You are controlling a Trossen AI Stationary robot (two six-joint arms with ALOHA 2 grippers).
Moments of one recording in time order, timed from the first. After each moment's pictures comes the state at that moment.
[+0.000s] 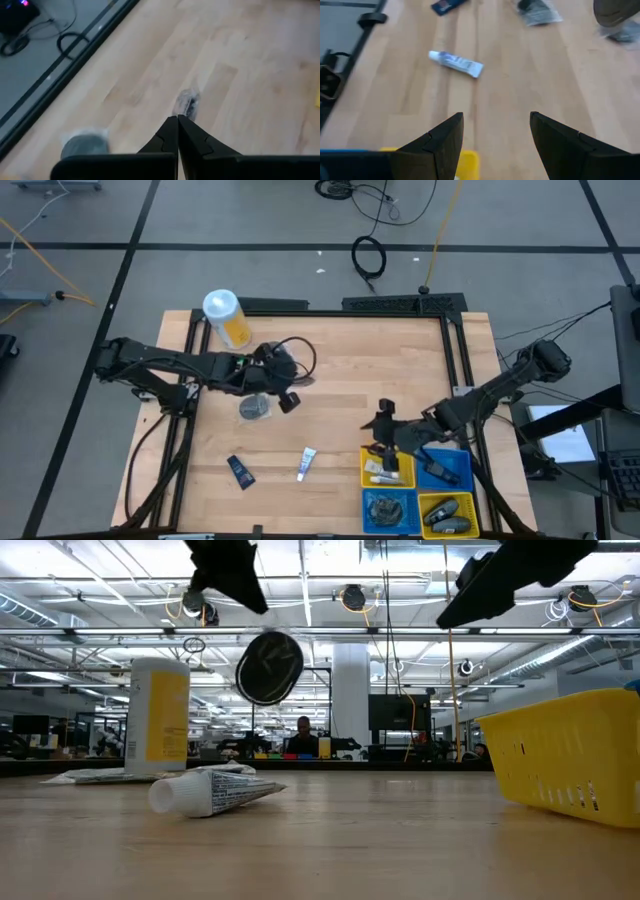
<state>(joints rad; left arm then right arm) -0.11 1.42 1.25 -0.70 -0.48 -0.40 0.48 1.32 0.83 -0.22 0.37 0.31</state>
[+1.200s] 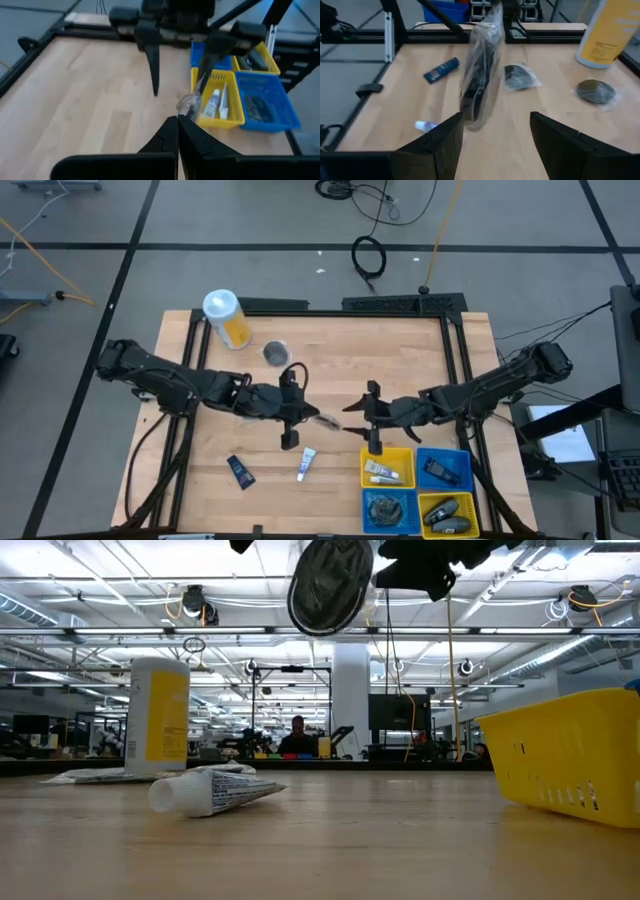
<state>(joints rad) -0.27 1.45 1.25 -0.32 -0.27 -0.22 0.32 1.32 0.83 0.09 0.31 0.15</state>
